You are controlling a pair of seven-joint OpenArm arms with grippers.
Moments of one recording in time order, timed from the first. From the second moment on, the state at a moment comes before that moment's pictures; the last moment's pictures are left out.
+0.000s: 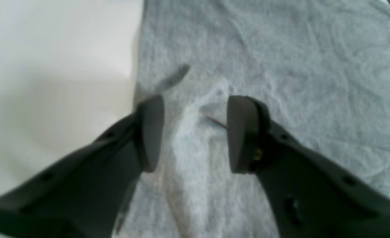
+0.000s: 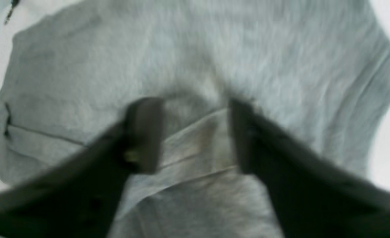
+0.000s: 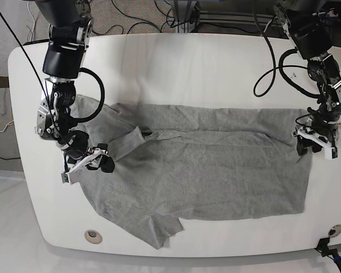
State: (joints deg) left arm -7.8 -15.1 -30.2 73.9 -16.5 -27.6 33.4; right arm 17.9 14.1 13.4 67.6 36.6 24.5 -47.0
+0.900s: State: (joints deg) left arm 13.8 -15.1 -27.9 96.6 -5.9 -28.3 18.9; right arm -11.4 15.8 21.2 92.3 12.3 25.6 -39.8
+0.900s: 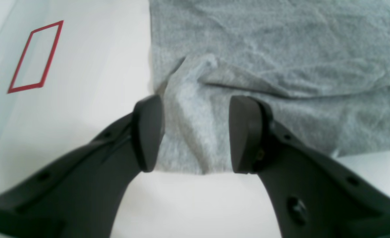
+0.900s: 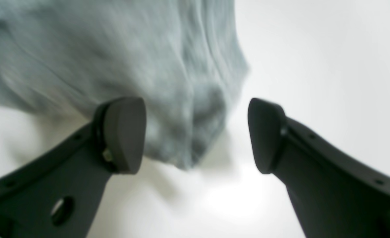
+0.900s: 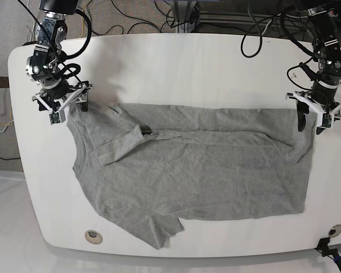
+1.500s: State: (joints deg) left arm 13.5 -15.1 -31.5 85.1 -5.9 -28.1 15.0; right arm -11.4 16.4 21.4 81.1 14.1 27.6 -30.2
